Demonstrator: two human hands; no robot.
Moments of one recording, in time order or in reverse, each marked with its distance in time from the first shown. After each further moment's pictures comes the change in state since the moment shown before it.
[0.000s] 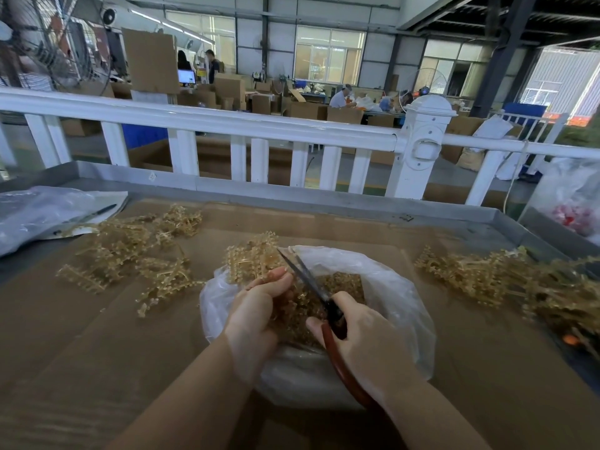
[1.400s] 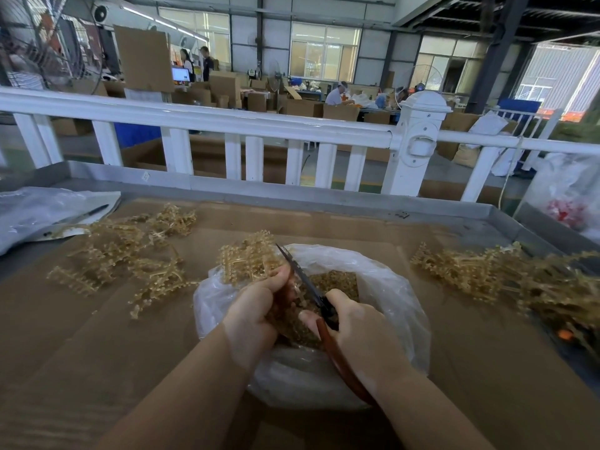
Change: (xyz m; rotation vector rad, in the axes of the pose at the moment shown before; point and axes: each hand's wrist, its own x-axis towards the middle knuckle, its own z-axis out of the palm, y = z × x) left_hand 0.006 0.005 0.009 0.018 -0.038 -0.161; right_hand 0.012 0.002 0.003 0.013 -0.020 -0.008
